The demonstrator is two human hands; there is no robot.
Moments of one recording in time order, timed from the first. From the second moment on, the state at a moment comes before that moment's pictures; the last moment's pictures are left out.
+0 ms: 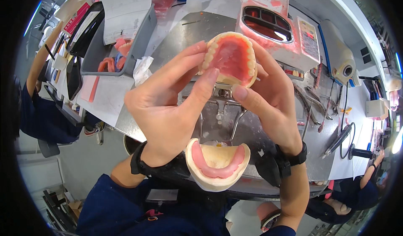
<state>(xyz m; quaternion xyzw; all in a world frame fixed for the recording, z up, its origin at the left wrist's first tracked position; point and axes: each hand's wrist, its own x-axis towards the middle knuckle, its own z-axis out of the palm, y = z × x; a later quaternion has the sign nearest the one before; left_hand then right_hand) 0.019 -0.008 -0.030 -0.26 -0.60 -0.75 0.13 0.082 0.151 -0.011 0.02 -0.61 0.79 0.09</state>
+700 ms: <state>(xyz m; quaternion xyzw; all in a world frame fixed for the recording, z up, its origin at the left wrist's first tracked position) 0.028 -0.004 -0.034 -0.23 -0.55 -0.79 0.12 0.085 0.151 -0.015 0.03 -0.61 0.79 0.10</state>
